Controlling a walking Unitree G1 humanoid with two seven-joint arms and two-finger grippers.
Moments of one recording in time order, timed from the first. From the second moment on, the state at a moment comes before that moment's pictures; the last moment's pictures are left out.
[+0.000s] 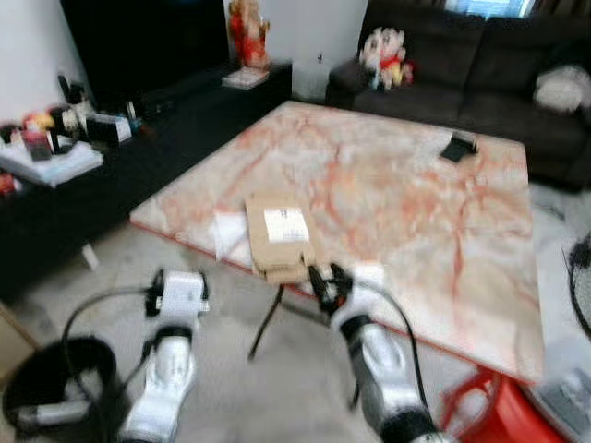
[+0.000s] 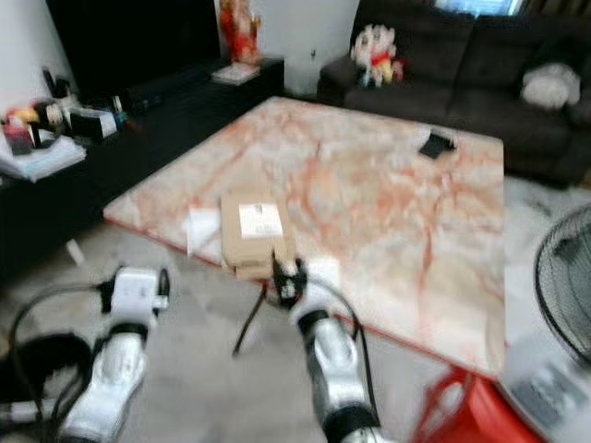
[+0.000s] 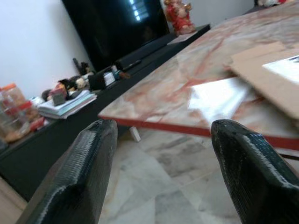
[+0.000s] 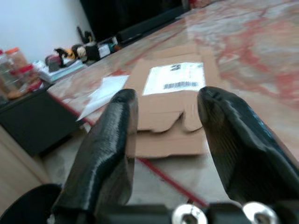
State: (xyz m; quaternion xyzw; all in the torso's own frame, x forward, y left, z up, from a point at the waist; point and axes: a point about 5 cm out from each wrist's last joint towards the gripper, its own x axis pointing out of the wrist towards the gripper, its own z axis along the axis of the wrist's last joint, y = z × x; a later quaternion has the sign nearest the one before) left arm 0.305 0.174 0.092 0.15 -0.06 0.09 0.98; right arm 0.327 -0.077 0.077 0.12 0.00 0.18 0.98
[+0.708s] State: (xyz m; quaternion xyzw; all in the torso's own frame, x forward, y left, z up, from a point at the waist) left arm 0.292 0.169 0.086 0.15 -0.07 0.07 0.98; right arm 0.326 -0.098 0.070 0.11 0.01 0.15 0.98
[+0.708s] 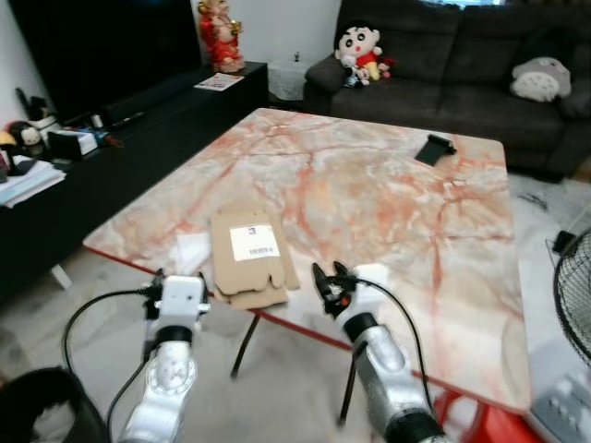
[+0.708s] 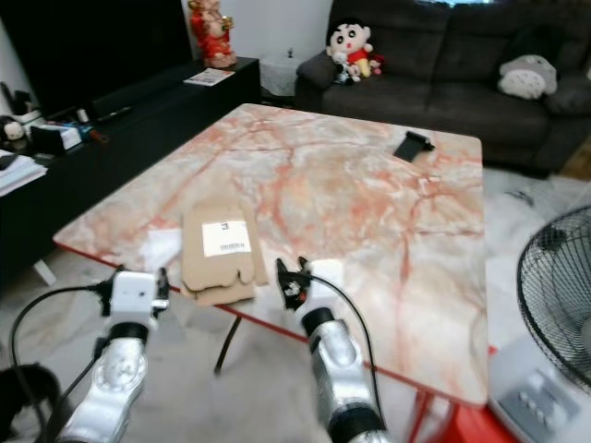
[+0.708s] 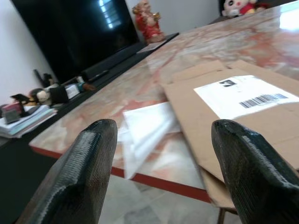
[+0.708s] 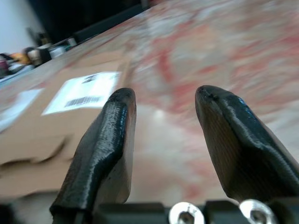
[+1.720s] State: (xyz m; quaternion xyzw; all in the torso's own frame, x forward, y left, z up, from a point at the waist) left arm 0.266 0.182 0.066 0.16 0.00 -0.03 0.99; right arm 0.298 -0.063 0.081 -0.10 -0.05 0.36 0.93
